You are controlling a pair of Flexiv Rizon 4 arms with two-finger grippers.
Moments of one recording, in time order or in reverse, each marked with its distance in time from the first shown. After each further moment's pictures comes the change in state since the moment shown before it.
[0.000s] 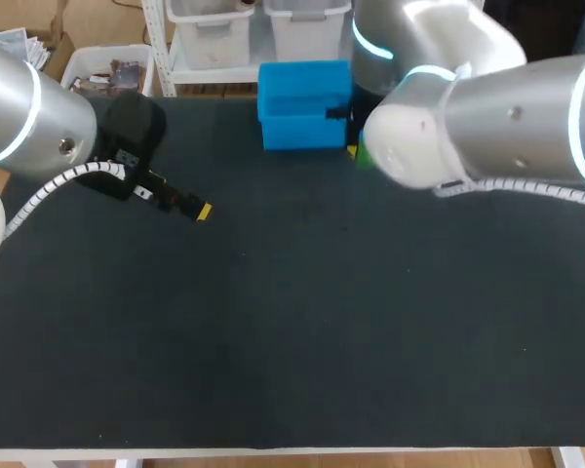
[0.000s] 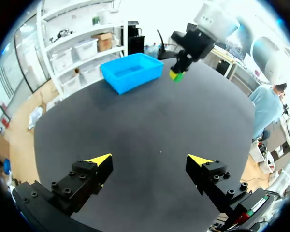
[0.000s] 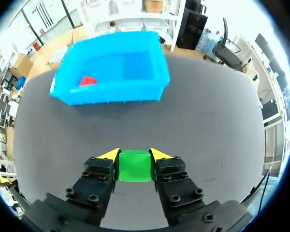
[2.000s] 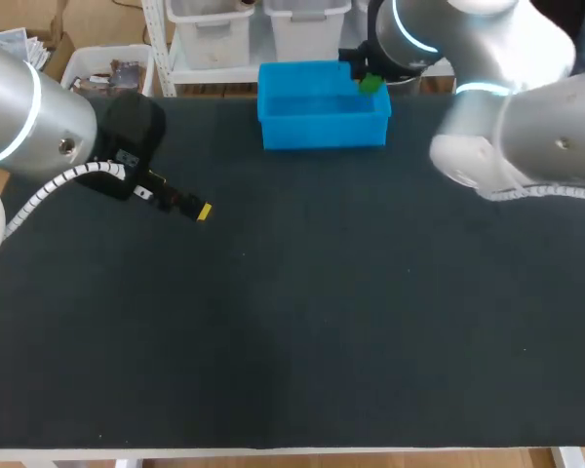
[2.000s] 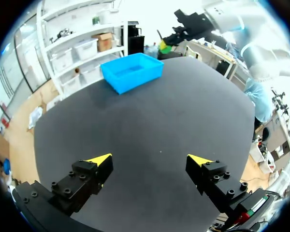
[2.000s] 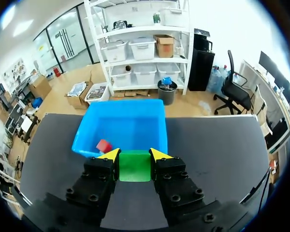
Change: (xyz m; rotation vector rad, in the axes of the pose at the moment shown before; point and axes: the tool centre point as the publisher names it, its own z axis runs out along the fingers) left arm 0.000 0.000 0.000 0.000 0.000 0.000; right arm -0.104 0.001 -0.032 -0.132 -0.377 -0.069
